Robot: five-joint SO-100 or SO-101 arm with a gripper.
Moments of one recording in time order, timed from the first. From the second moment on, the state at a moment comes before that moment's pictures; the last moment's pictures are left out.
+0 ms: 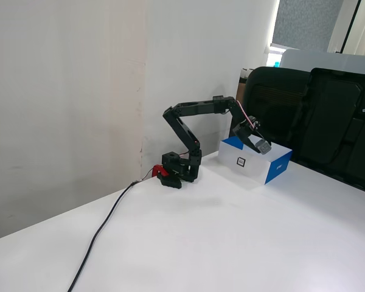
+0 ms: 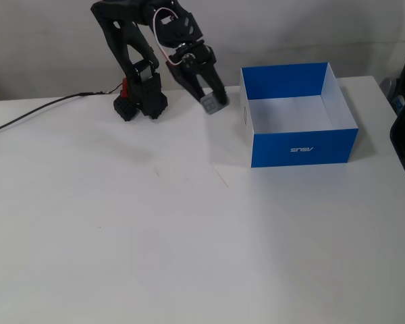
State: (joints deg) arm 38.5 132.7 113.1 66.9 -16.8
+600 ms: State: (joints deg) arm 55.2 121.7 113.2 56.7 -14.9
